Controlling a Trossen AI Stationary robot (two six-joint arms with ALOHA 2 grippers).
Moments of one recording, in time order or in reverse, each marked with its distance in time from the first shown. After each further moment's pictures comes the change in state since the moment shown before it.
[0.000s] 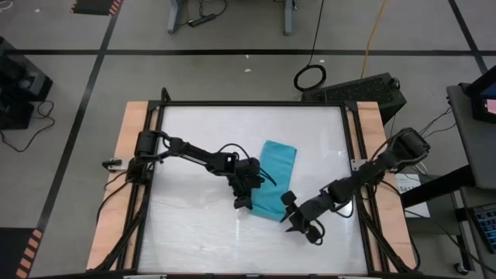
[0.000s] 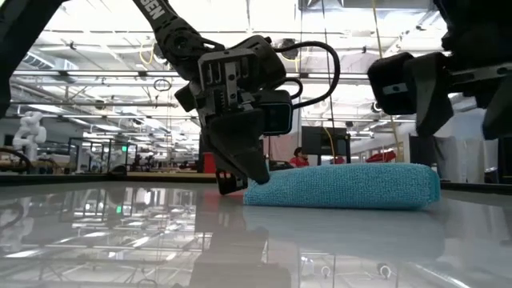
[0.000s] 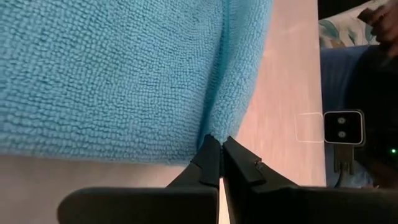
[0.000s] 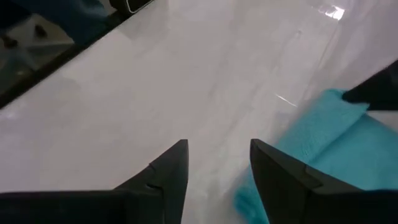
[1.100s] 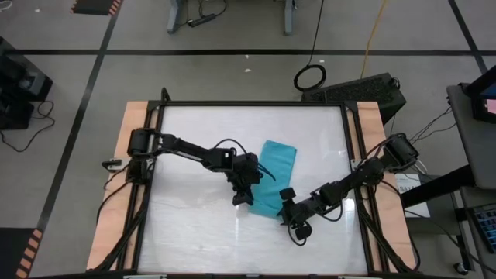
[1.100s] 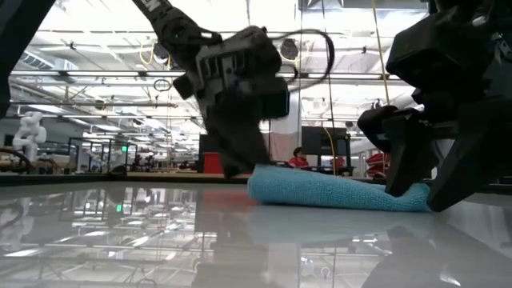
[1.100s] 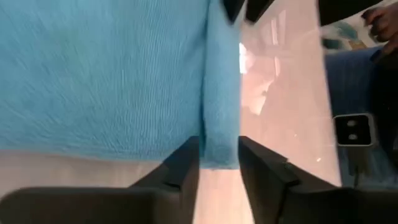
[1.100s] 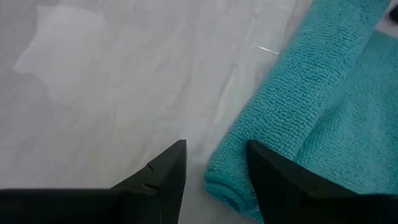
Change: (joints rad) left arm 0.015 -0.081 -0.006 -0.035 -0.076 0.089; right arm -0.029 0.155 0.039 -0.042 0.101 0.225
